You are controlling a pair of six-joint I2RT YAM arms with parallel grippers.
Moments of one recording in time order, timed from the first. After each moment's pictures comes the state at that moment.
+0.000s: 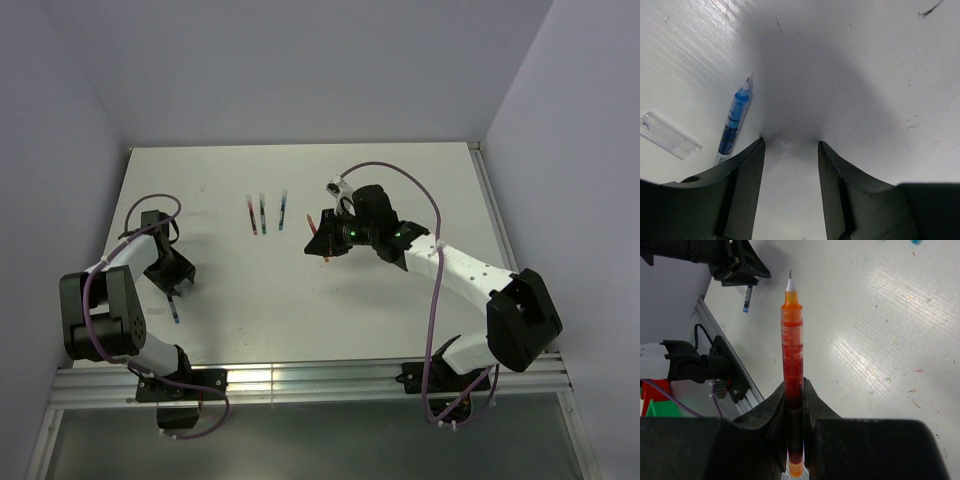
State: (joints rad) left arm 0.15 1.50 0.81 -0.66 -0.11 -0.72; right arm 0.62 1.41 0.96 -0.10 -0.49 0.51
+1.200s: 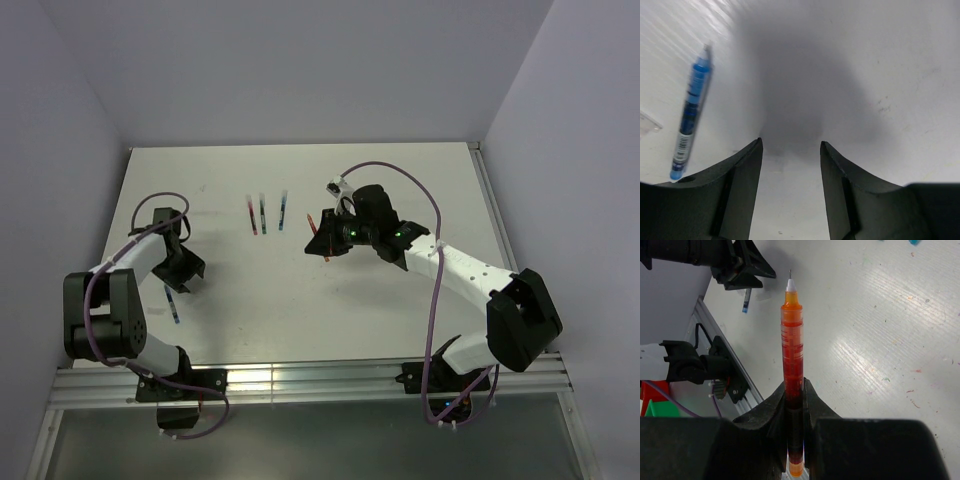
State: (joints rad) left arm 0.03 1.50 0.82 -0.67 -0.13 -0.88; right arm 0.62 1.41 0.96 -0.10 -0.49 0.51
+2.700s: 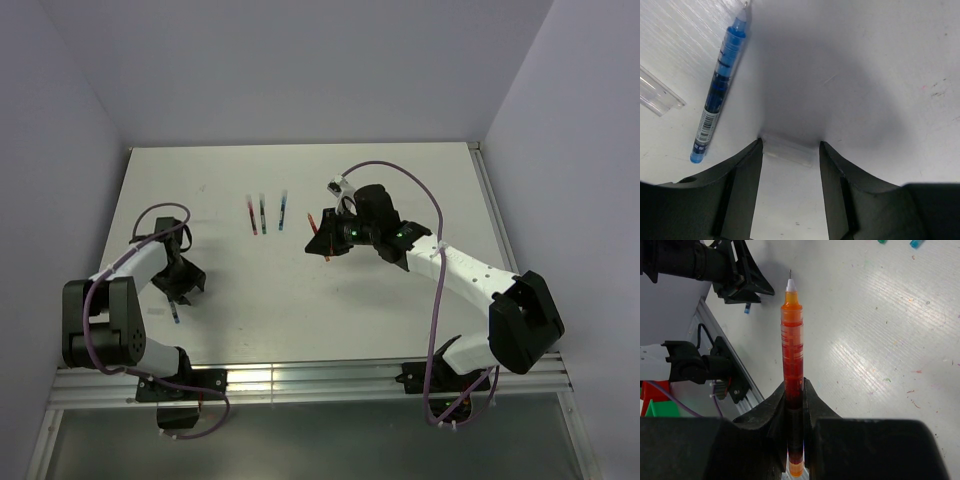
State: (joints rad) left arm 0.05 1.45 0.76 -0.72 -0.12 -0.89; right arm 0.62 1.39 0.96 -0.10 -0.49 0.51
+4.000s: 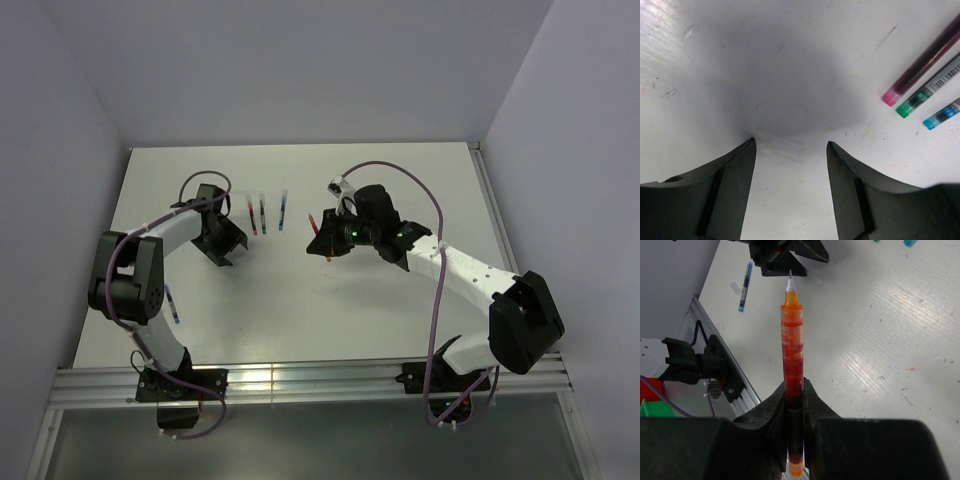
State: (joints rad) left arm -0.19 1.75 1.07 -0.57 0.02 -1.01; right arm 0.62 1.39 0.96 -0.11 -0.48 0.49
